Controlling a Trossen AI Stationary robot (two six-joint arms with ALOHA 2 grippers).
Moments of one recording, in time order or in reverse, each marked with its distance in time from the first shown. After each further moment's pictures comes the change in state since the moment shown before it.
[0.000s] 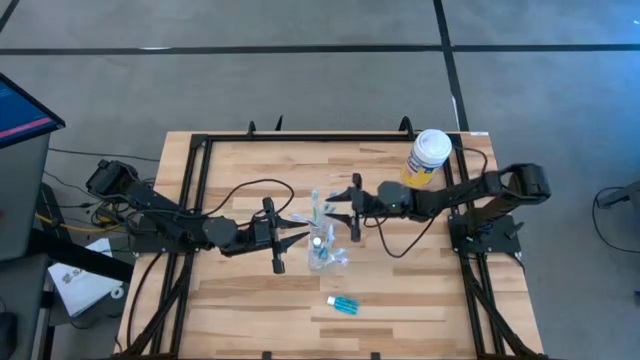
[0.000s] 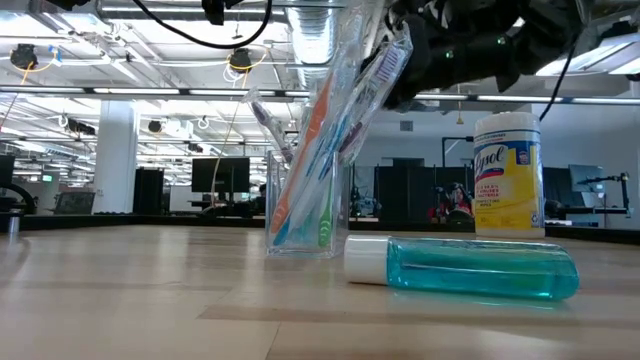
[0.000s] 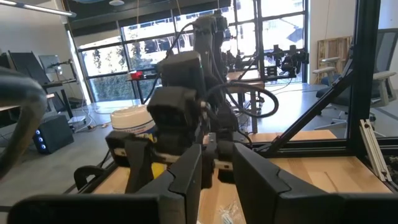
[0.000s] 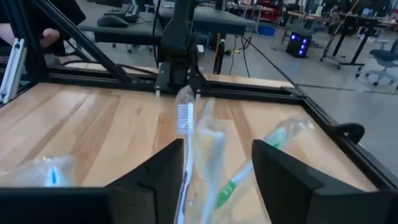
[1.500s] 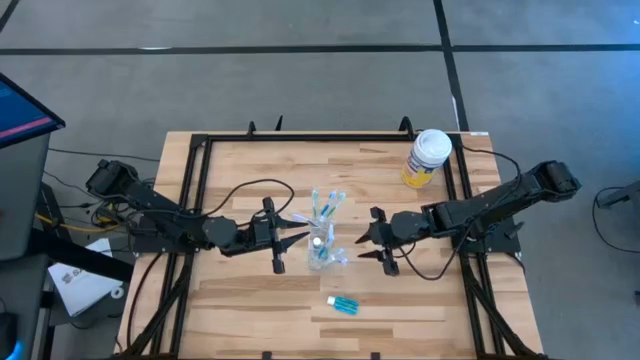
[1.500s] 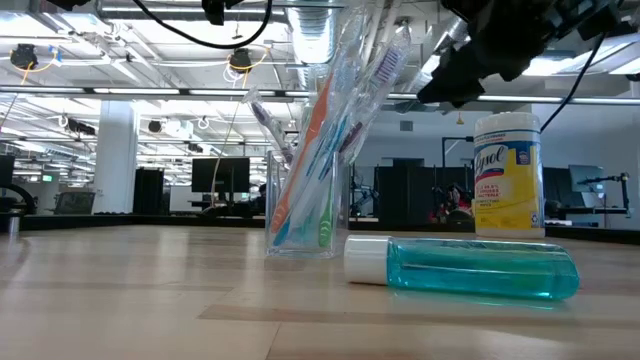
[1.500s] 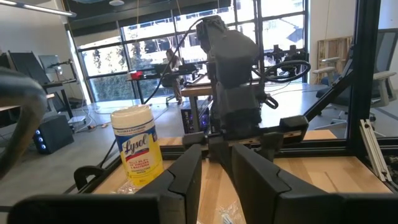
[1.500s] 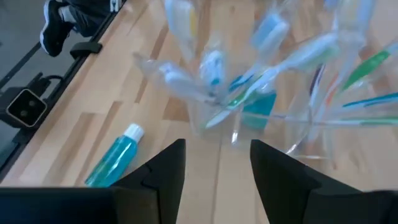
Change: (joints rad) left arm 0.000 0.000 0.000 0.000 0.000 0.000; right arm 0.279 -0.275 0.000 -0.681 0.000 0.217
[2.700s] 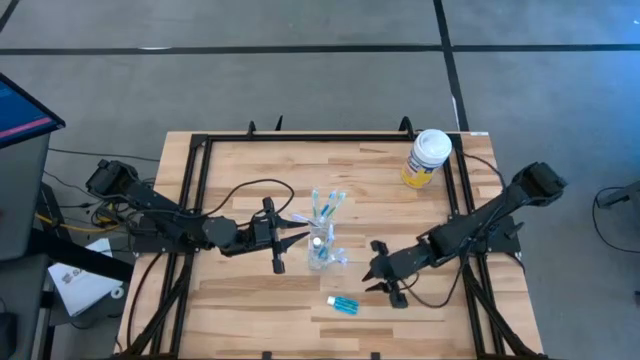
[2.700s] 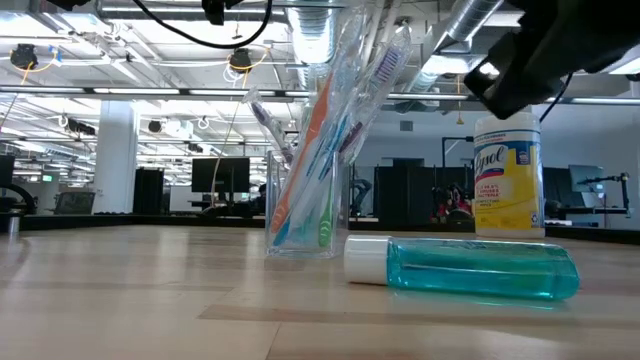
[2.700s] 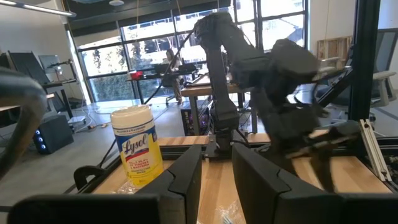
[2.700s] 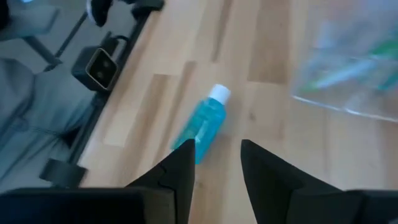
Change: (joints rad) left arm 0.000 0.000 0.000 -0.001 0.000 0.000; right arm 0.241 0.138 0.042 -0.012 0.016 0.210
